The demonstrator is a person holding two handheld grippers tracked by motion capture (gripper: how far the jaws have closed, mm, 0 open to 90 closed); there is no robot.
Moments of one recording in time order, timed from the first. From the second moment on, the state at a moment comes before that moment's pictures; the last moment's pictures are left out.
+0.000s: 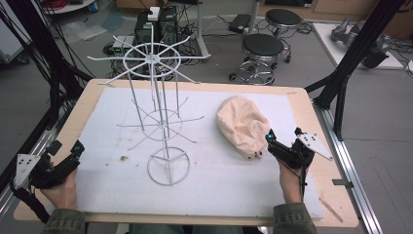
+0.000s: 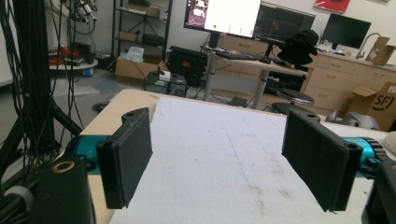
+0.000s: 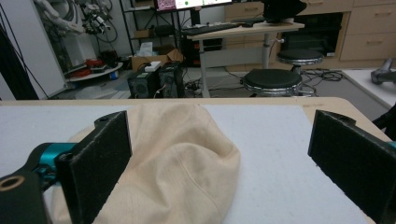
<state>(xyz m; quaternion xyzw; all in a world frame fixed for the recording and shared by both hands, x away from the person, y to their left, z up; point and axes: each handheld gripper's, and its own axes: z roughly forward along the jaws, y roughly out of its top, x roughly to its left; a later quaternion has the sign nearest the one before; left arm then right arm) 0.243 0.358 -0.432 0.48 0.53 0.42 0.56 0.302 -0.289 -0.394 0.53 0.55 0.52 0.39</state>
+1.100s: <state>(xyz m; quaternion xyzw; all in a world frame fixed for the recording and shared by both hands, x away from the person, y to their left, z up) 0.250 0.345 -0.434 0.50 0.52 0.41 0.56 0.385 -0.235 -0.369 0.53 0.61 0.48 0.34</state>
